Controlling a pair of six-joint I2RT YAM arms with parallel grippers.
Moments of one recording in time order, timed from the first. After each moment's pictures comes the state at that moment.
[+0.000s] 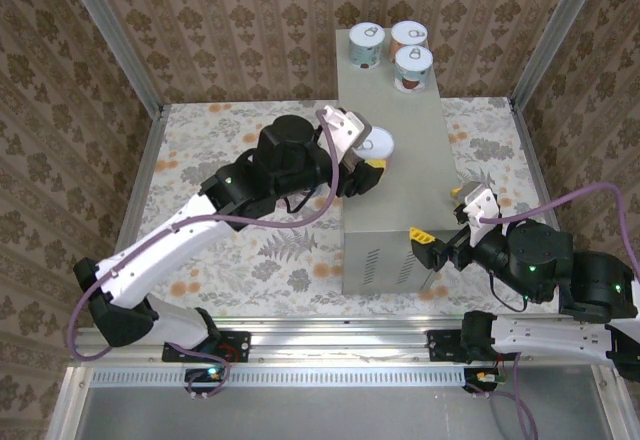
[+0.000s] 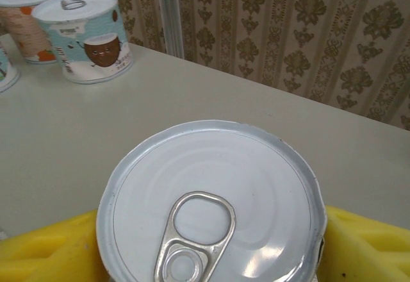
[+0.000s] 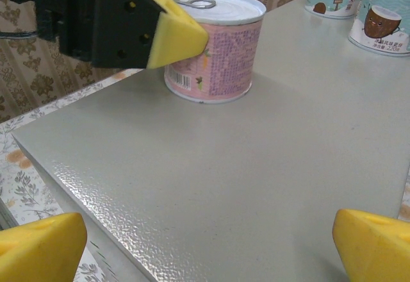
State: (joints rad) left arm -1.01 1.39 1.59 -0.46 0.04 0.02; right arm 1.21 0.62 1.22 -0.92 0.60 0.11
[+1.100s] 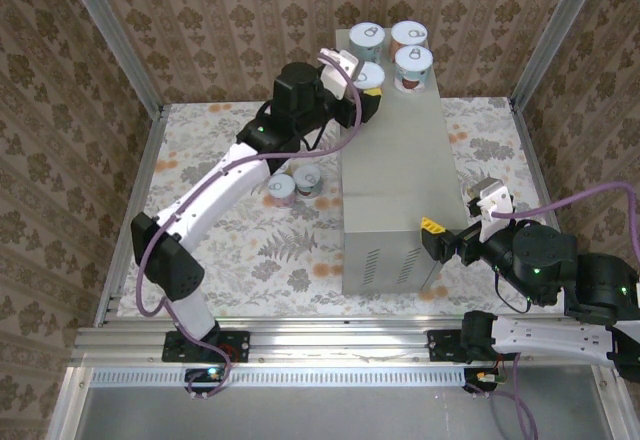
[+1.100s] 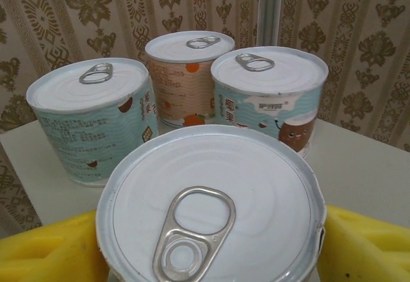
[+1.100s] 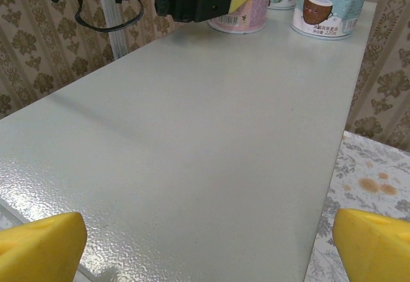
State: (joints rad) left arm -0.74 1.74 1.80 -0.18 0.11 0.05; right arm 1.21 0.60 1.22 -0.96 0.73 0.19
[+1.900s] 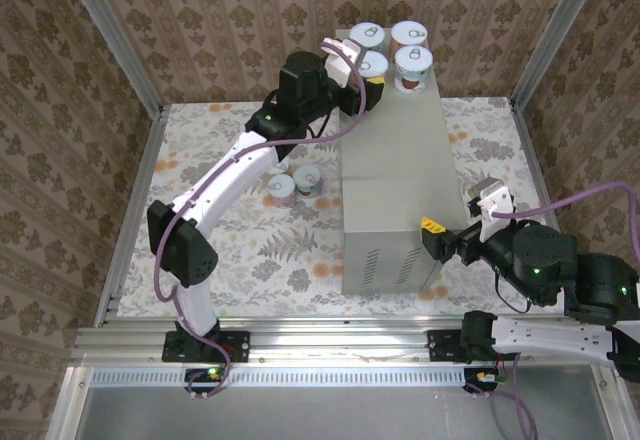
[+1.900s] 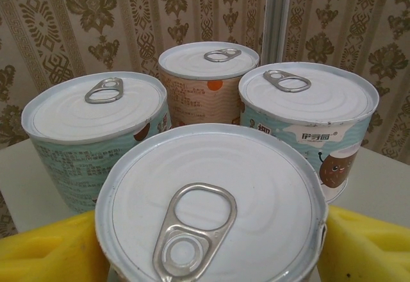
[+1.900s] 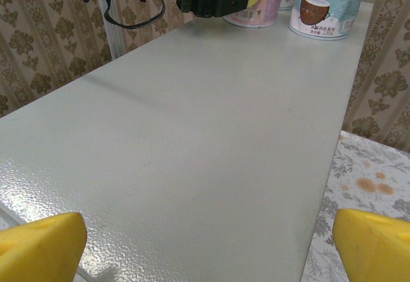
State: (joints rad) left arm -0.71 1.85 1.91 -0.16 0.15 0.03; right arm 1.21 0.60 1.22 -0.96 0.73 0.19
